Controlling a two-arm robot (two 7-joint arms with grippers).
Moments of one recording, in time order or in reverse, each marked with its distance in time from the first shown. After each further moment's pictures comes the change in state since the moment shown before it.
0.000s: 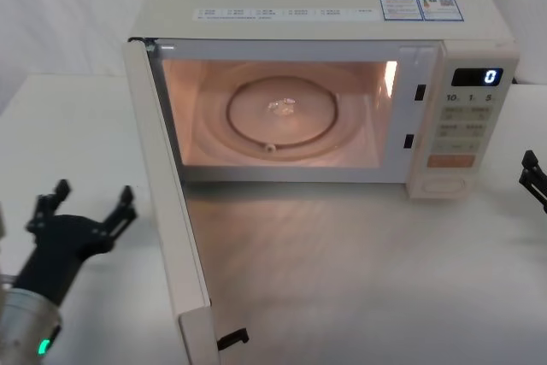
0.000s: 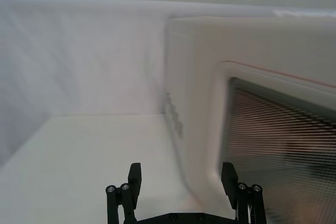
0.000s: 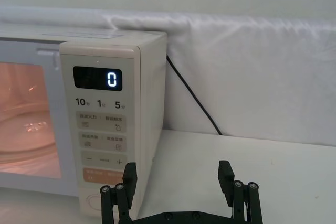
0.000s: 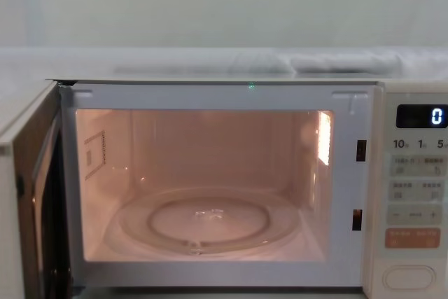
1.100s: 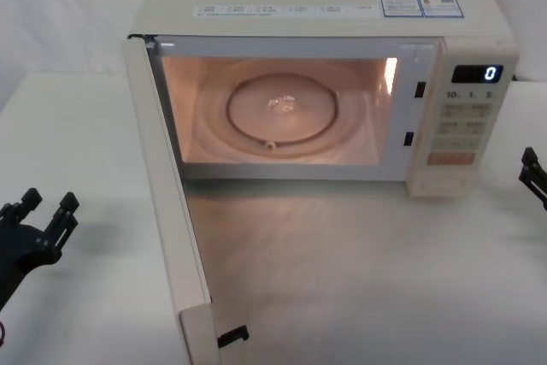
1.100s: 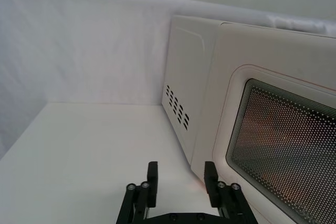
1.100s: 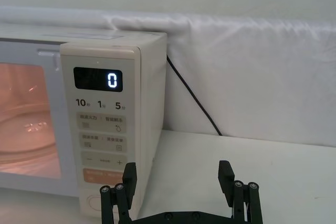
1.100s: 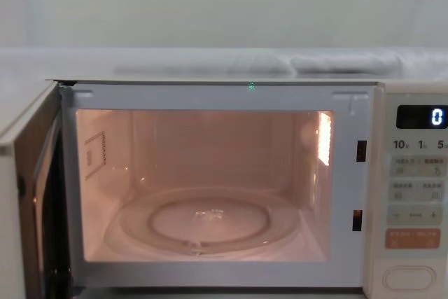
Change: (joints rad) left arm 0.081 0.098 -0.155 -0.027 -0.217 0.066 -0.181; right arm 0.000 0.000 0.000 0.000 0.000 0.000 0.000
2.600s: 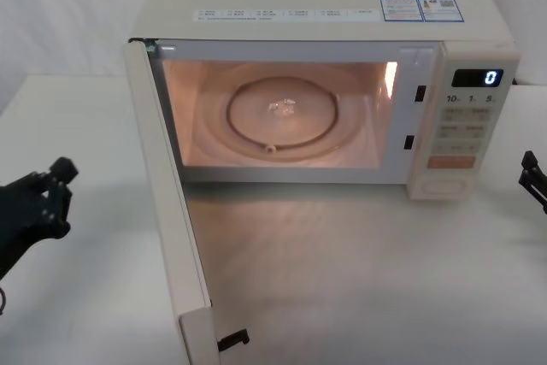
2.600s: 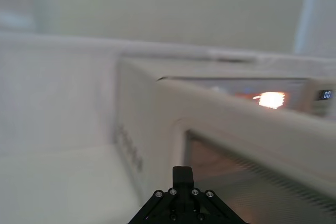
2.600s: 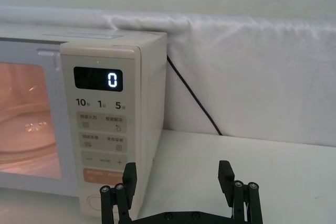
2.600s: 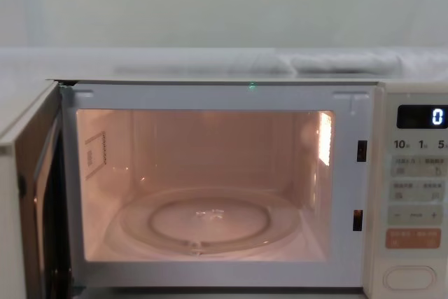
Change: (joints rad) left arm -0.022 0.106 0.003 -0.063 -0.102 -0.016 -0.125; right arm 0.000 0.000 0.000 0.000 0.000 0.000 0.000
